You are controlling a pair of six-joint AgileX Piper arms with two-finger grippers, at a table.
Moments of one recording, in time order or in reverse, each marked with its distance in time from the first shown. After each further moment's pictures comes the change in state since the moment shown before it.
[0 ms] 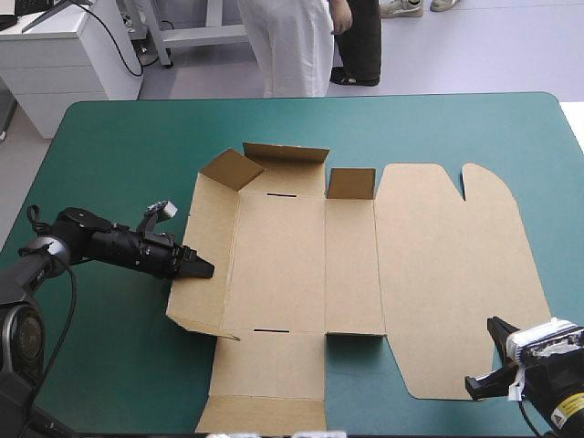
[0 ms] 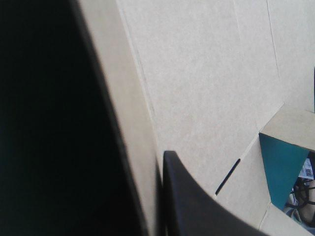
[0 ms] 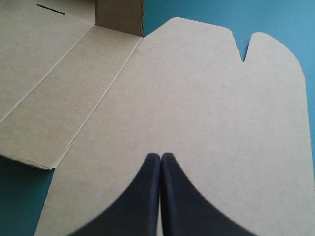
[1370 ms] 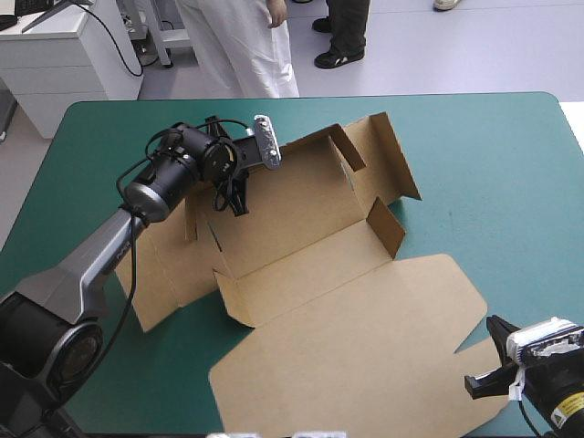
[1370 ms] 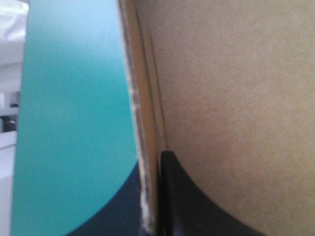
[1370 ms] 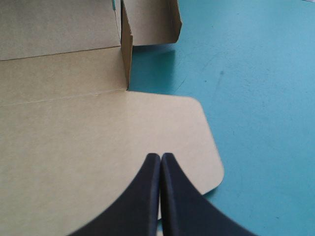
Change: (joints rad) left arm -0.634 0.087 -0.715 1.151 -0.267 -0.150; right arm 0.000 0.000 0.001 0.003 -0.013 0.000
